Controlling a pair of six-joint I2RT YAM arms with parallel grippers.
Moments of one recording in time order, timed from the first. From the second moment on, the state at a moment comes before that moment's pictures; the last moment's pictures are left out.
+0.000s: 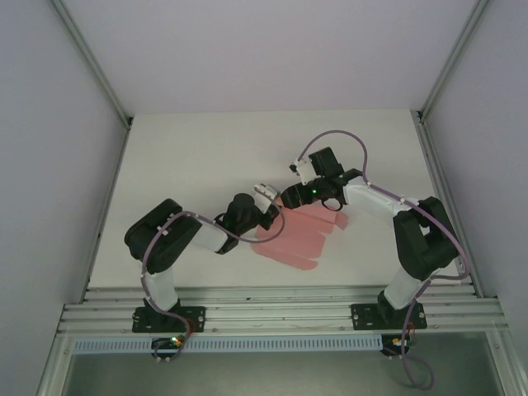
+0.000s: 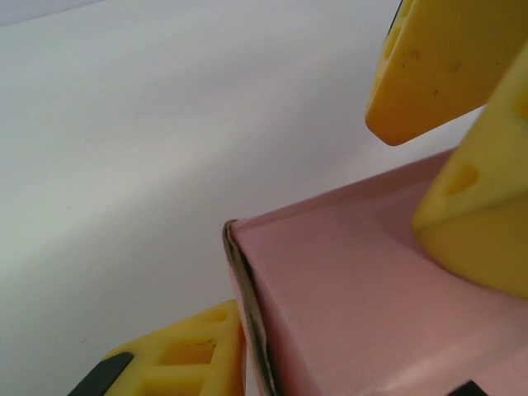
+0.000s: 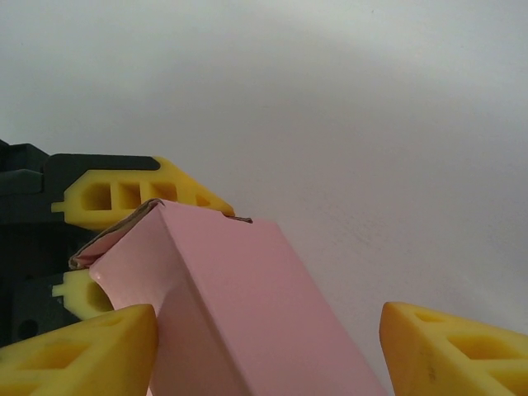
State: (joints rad) left arm -0.79 1.84 0.63 0.83 0.06 -0.04; right arm 0.42 1.68 1.10 -0.37 -0.36 0.08
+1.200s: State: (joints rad) left arm -0.85 1.56 0.66 0.75 -0.32 -0.03; right arm 0.32 0.96 0.92 -0.39 -0.13 0.16
